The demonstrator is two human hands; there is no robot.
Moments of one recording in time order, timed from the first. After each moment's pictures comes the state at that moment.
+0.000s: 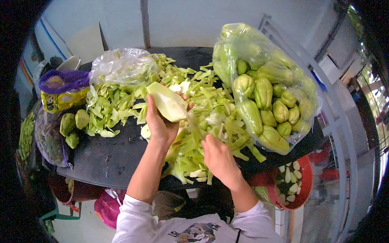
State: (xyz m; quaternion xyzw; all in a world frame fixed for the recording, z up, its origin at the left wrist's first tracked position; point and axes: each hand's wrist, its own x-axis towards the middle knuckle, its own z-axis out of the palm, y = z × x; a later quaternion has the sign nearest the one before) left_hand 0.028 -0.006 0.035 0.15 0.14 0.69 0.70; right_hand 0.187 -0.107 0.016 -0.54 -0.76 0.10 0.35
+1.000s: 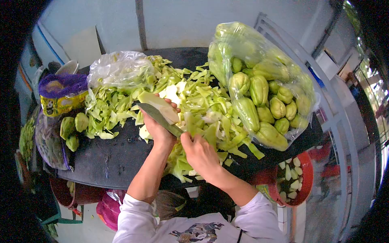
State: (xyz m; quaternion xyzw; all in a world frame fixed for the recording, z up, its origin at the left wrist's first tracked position) left_hand 0.040 -0.010 0.012 0.24 0.22 0.77 0.56; right_hand 0.154 -0.100 0.006 -0.54 -0.81 -0.04 0.21
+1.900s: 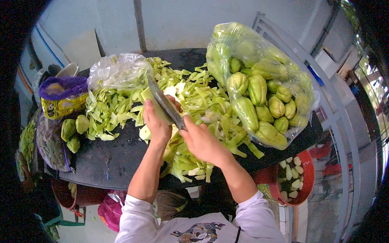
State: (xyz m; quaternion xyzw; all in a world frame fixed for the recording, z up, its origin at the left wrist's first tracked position) left_hand 0.016 0.022 -0.026 0.44 0.25 0.72 0.48; right_hand 0.168 -0.068 0.045 -0.49 -0.78 0.22 0.32
